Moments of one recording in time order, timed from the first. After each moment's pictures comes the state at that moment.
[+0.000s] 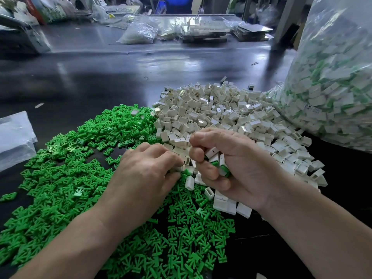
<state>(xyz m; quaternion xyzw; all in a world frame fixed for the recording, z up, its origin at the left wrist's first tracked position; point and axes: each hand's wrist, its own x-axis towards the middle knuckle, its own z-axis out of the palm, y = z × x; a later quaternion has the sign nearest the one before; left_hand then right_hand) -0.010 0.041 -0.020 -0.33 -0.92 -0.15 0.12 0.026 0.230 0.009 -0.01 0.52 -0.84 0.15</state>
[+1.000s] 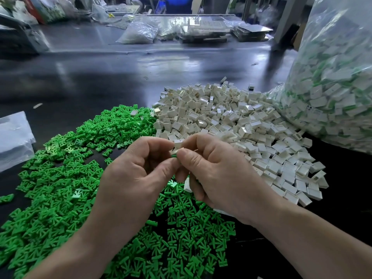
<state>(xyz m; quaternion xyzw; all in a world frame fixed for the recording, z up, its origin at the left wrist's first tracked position) 0.014 0.045 -0.007 -0.18 -0.79 -0.58 0.05 0.035 0.213 -0.006 -0.07 0.75 -0.65 0.01</state>
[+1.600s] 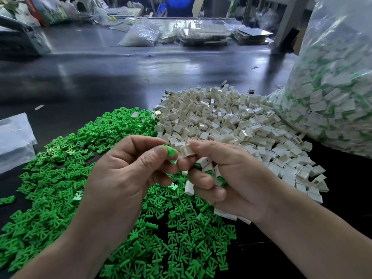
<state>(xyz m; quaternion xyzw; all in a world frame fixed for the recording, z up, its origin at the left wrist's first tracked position) 0.005 0.041 -0.005 -0.15 -0.60 -0.79 -0.05 0.030 0.221 0.005 0.00 0.44 -0.88 0.21</state>
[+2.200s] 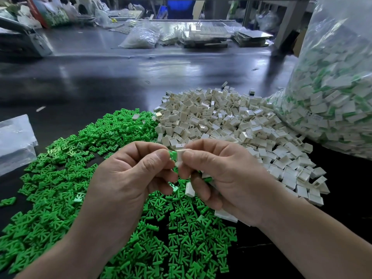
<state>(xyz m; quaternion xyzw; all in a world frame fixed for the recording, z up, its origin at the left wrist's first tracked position) 0.006 0.039 -0.006 -0.14 -0.60 -0.78 -0.06 0.035 0.217 0.008 -0.02 0.60 -0.79 0.11</state>
